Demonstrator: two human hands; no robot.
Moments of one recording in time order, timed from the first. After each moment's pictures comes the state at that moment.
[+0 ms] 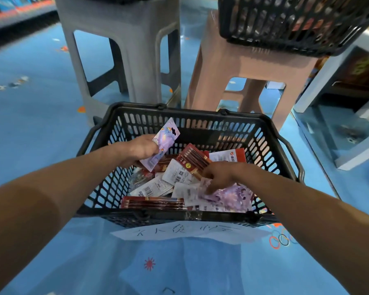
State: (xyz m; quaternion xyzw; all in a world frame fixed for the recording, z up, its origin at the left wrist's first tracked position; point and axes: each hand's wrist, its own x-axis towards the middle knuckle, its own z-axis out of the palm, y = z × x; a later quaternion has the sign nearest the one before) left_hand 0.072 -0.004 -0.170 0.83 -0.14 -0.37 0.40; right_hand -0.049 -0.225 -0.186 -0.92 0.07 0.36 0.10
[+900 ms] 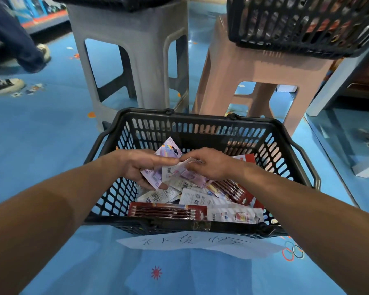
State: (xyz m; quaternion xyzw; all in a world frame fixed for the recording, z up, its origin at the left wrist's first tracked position) left_hand 0.078 0.013 -0.172 0.72 -0.09 -0.56 0.40; right_hand -0.020 -0.195 -0.167 -0.95 -0.04 0.15 0.28
